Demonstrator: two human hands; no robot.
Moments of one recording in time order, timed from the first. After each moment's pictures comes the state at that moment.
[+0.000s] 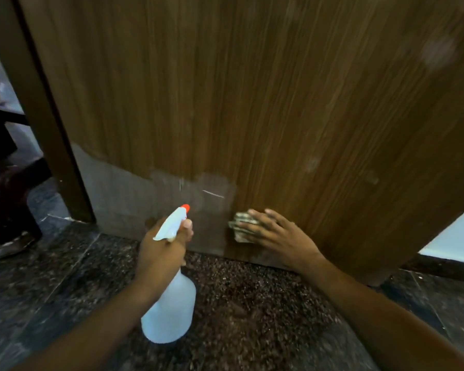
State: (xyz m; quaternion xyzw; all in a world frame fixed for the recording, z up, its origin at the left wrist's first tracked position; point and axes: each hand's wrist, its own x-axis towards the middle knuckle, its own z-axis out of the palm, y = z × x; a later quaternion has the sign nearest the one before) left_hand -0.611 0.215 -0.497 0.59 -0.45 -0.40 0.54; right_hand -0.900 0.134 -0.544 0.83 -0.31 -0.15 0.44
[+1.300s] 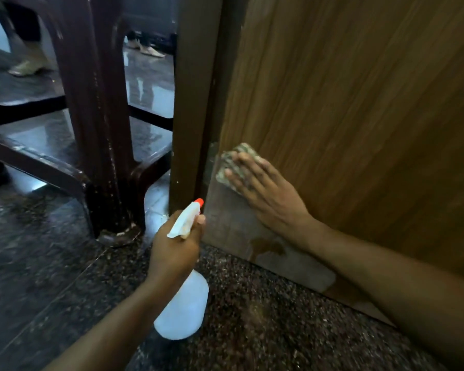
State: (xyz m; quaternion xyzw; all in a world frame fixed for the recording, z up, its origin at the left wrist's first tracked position) left_hand -0.390 0.189 -0.515 0.59 -0.39 -0.37 0.61; right_hand -0.568 0.044 -0.474 0.85 -0.23 0.08 0.47
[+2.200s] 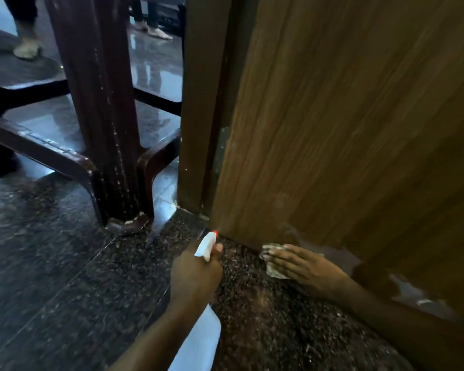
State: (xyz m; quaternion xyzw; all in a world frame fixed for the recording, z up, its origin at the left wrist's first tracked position) left_hand -0.413 0.197 -0.566 0.73 -0.38 -0.34 0.46; right_hand -0.693 0.064 -0.615 0.87 -0.08 -0.24 0.42
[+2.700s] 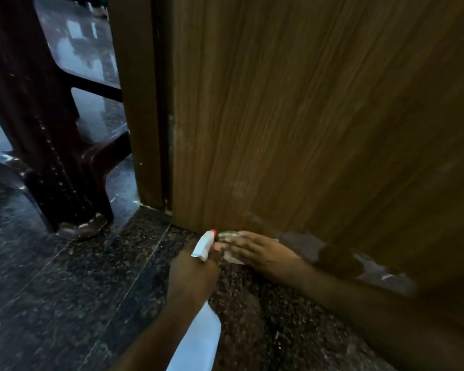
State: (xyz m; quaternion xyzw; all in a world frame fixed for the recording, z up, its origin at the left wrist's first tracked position) left_hand -0.476 0.183 -0.562 0.71 -0.42 -0.41 0.39; right_hand -0.669 0.061 -0.636 0.89 -0.13 -0.14 0.41
